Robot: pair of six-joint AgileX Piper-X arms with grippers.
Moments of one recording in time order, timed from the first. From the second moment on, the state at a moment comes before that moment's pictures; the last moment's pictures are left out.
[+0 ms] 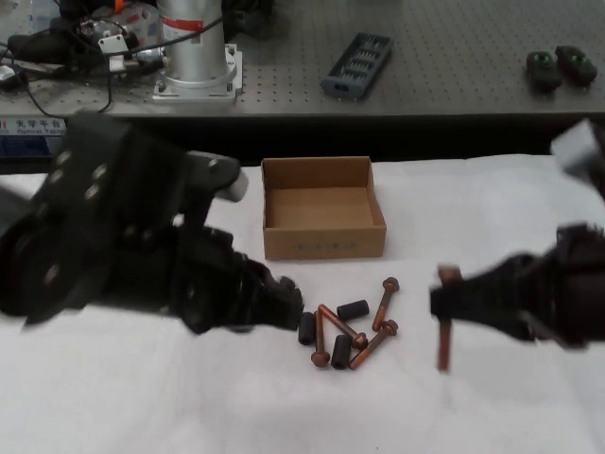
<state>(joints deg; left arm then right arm) -30.9 76.5 -44.5 4.7 28.8 -9.2 36.0 55.1 -38.7 22.9 -23.6 28.0</state>
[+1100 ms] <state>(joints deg) -30.9 71.8 -37.4 -21.7 50.8 -23.6 34.4 60.5 -39.0 0.0 -27.8 41.5</state>
